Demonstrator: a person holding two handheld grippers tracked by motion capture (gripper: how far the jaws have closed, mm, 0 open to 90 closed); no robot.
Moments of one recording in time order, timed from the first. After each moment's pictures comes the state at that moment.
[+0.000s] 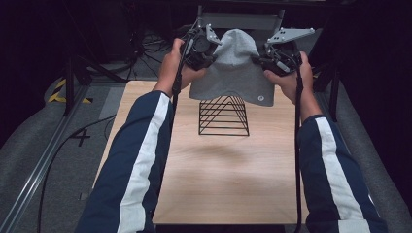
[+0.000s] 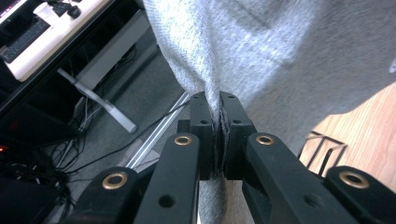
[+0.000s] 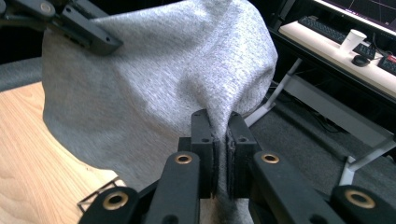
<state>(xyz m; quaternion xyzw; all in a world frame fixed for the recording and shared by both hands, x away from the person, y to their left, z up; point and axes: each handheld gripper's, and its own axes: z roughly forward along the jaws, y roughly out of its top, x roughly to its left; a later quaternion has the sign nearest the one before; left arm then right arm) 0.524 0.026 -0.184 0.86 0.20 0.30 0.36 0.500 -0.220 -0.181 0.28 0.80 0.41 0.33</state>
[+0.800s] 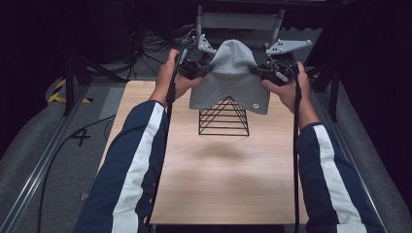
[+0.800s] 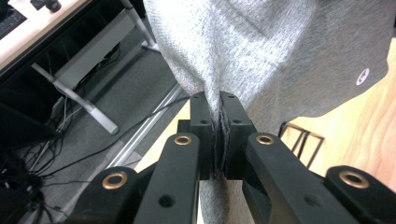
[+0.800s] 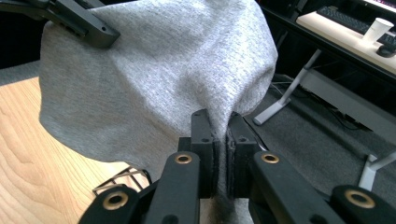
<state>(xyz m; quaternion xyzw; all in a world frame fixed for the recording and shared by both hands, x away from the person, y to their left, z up) 0.512 0.040 -0.205 0.86 0.20 0.27 0.38 0.495 -0.224 -0.205 0.28 0.81 0.42 0.30</state>
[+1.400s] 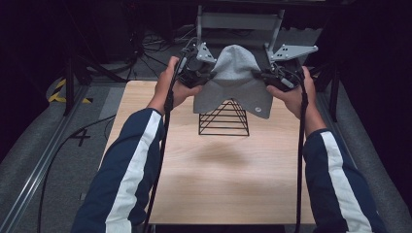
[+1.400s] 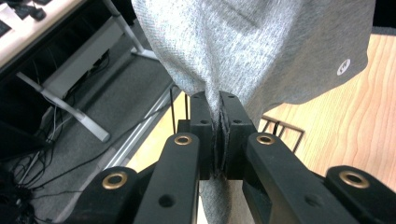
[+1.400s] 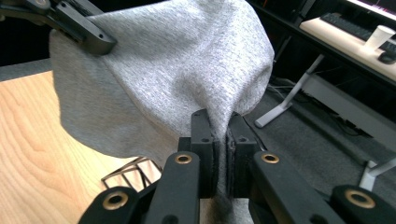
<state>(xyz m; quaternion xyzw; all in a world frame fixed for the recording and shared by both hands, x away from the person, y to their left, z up) 0.496 0.040 -0.217 0.87 0.18 0.26 0.39 0.476 -0.230 -0.206 0.26 0.81 0.42 0.30</state>
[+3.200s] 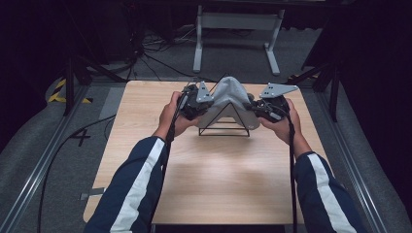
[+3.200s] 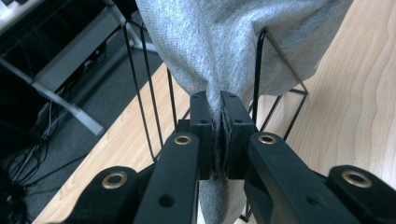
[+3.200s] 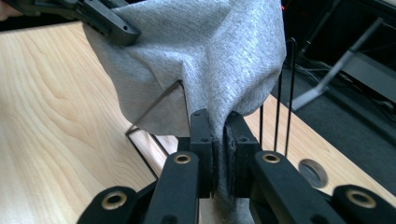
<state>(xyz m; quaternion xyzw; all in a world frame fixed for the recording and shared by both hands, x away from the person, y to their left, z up) 0.481 0.041 -0.318 0.86 0.16 0.27 0.40 0.467 -0.234 -0.307 0.25 0.83 0.42 0.26</state>
